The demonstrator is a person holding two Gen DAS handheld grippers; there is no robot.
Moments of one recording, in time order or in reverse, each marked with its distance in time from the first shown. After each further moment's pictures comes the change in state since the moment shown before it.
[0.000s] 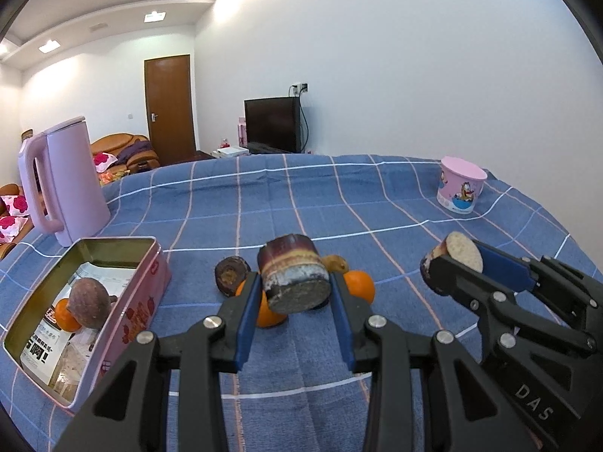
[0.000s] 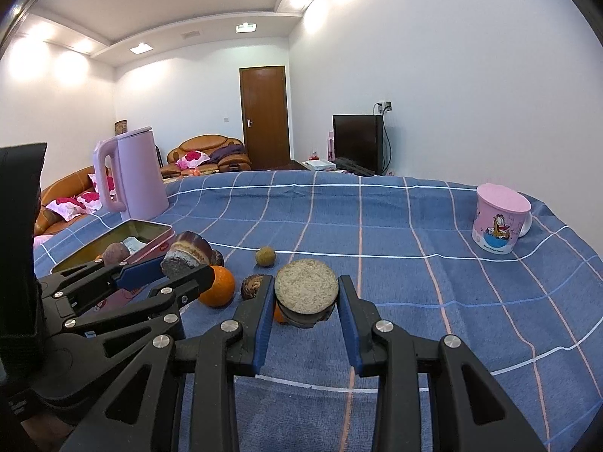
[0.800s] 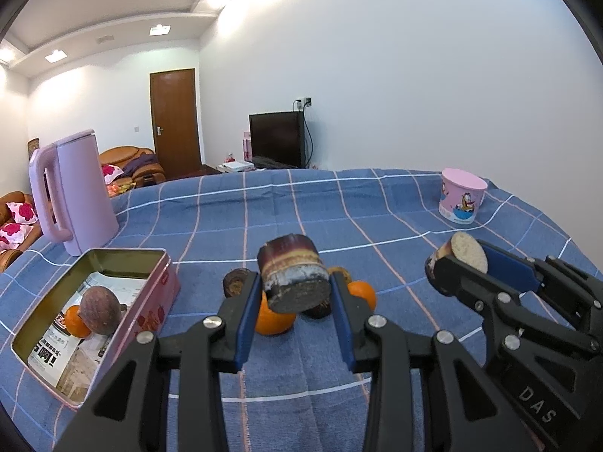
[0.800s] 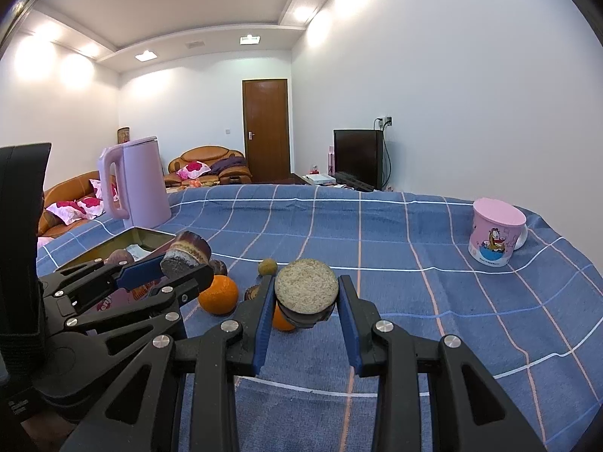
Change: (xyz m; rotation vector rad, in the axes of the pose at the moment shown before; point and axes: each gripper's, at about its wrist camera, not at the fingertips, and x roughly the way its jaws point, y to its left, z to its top) left arm -0.012 0.000 0.001 0.009 -0.062 0.022; right arm -0.013 0.004 -0.001 -0.019 -0.058 -0.004
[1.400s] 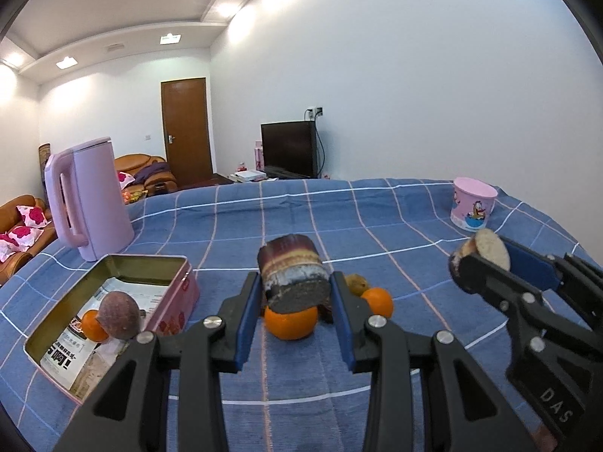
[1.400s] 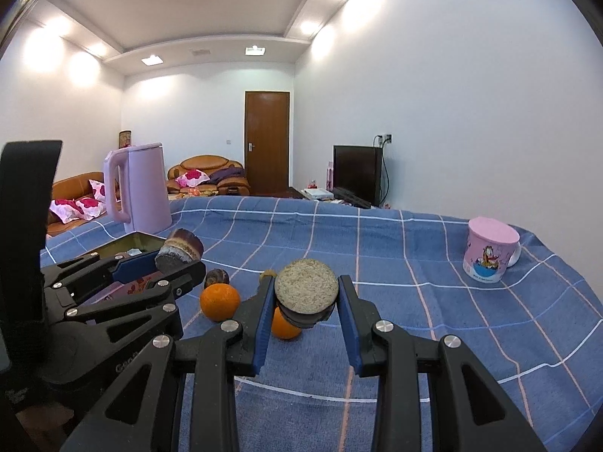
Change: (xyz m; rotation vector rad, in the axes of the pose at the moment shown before) left arm -0.005 0.013 -0.001 -0.008 -0.036 0.045; right arm -0.012 0.007 0.001 -0.043 -0.062 -0.016
